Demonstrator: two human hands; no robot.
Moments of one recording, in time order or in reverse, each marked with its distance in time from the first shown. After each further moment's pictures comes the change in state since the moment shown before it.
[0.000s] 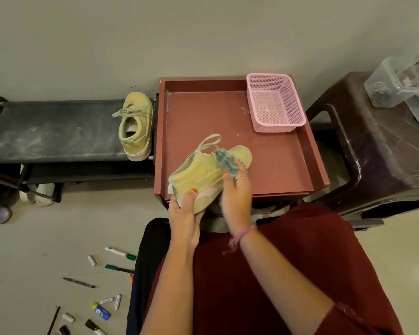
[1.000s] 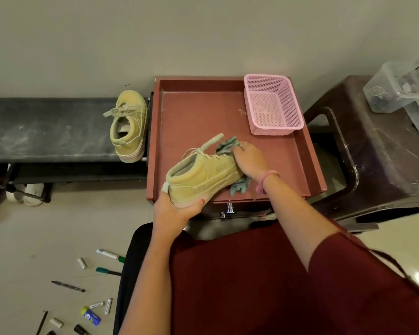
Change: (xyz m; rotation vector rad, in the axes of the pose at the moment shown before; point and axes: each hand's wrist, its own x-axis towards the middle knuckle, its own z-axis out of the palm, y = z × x) left_hand 0.018 0.022 -0.013 0.783 -0.132 0.303; right_hand 0.119 -0.030 -0.035 -0.633 -0.341 0.019
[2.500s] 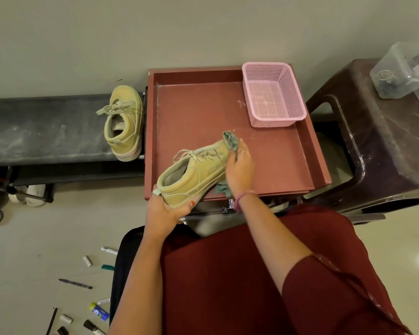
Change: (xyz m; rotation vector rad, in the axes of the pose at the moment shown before) left_hand 0.017 -0.024 -0.012 0.074 -0.062 0.074; right_hand -0.016 0.017 0.063 0.295 0.354 -0.025
